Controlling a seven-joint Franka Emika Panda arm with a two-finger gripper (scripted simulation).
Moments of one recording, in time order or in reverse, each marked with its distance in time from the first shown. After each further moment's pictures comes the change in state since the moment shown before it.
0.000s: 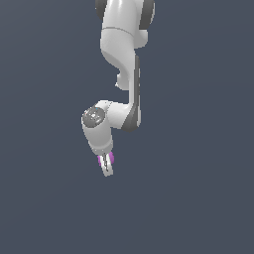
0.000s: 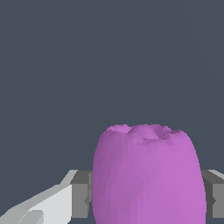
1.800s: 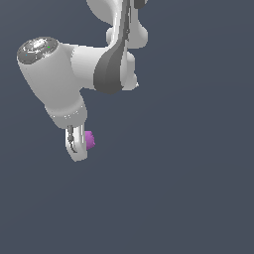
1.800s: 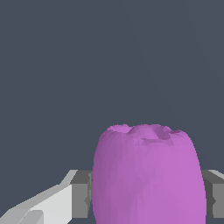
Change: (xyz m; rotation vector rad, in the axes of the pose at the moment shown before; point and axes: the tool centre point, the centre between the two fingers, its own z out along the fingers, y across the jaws) arm 0.057 -0.005 -0.190 0.001 0.002 0.002
